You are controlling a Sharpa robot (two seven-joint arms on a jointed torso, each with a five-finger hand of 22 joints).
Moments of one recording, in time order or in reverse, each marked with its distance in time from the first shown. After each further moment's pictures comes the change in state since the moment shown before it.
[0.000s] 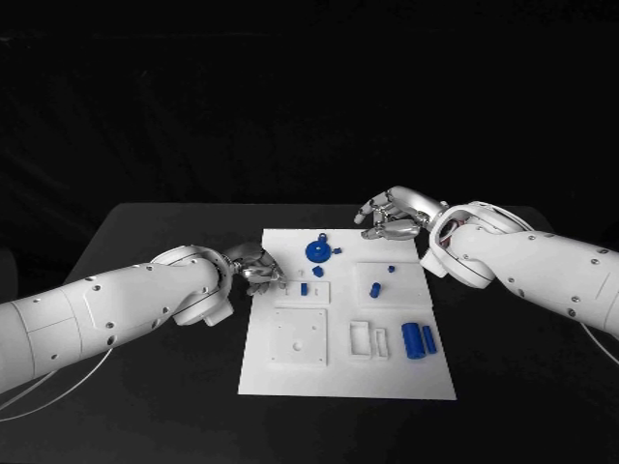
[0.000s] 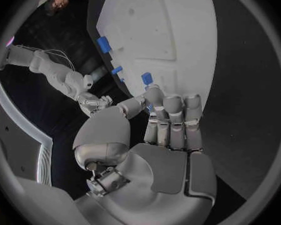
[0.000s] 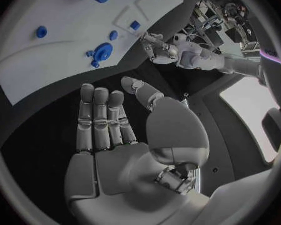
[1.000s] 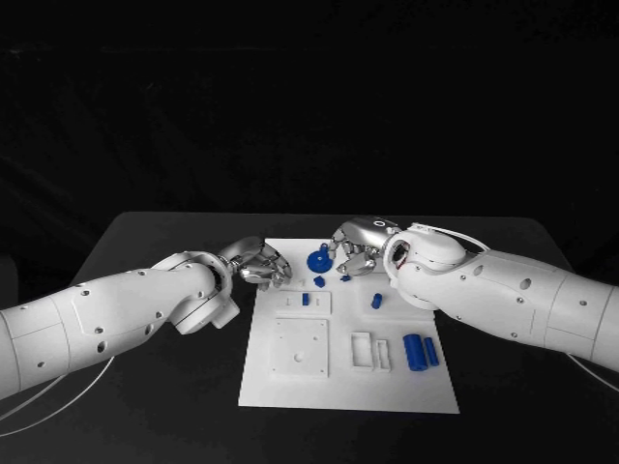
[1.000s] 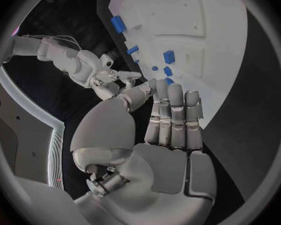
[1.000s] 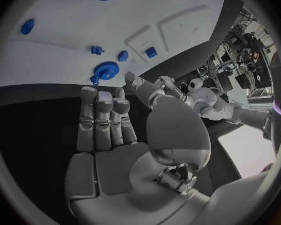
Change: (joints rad) left arm 0.015 -0.035 0.008 0.062 0.105 -0.129 0.109; left_hand 0.179 -0.101 -0.097 -0.110 0.006 -0.021 0.035 -0.004 0.018 -0.180 0.055 -0.232 -0.129 -0.123 0.055 -0.147 -0.067 -0.015 -0.104 0.030 -0.116 -0.030; right arm 0.000 0.162 -0.061 -0.025 -0.429 0.008 -0.221; right_hand 0.063 -0.044 0.064 0.005 -0.280 0.080 -0.035 0.043 0.011 0.068 -0.032 0.135 0.087 0.096 -0.053 0.153 0.062 -0.007 0.126 -0.080 0.132 0.045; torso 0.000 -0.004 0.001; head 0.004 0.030
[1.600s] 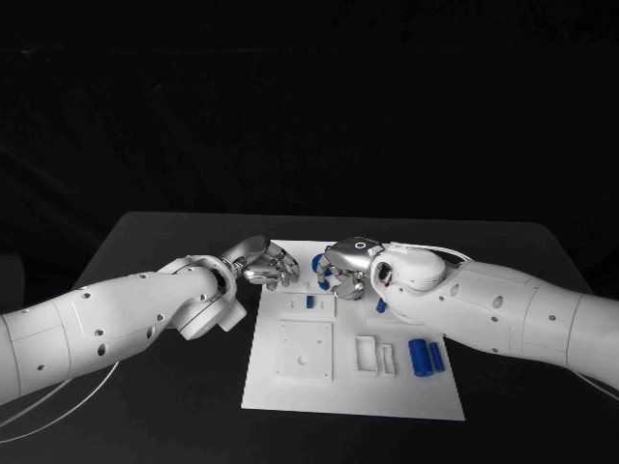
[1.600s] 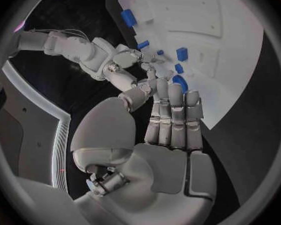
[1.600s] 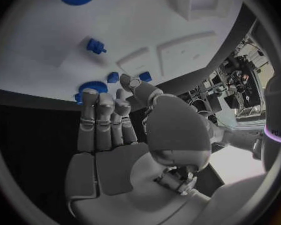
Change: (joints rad) left arm 0.000 -0.003 0.000 0.025 0.064 -0.032 0.085; left_hand 0.013 0.007 0.001 -0.001 0.000 0.001 0.007 -0.004 -0.002 -0.002 0.002 -0.023 -0.021 0.000 0.000 0.000 0.001 0.000 0.000 0.000 -0.004 0.002; right arm -0.001 0.073 -0.079 -0.068 -0.124 0.025 0.080; right_hand -0.002 -0.014 0.074 -0.002 0.040 -0.053 -0.034 -0.025 -0.012 0.008 -0.028 0.029 0.037 -0.014 -0.010 0.060 0.017 0.009 0.000 0.000 0.054 0.001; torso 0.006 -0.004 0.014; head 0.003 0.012
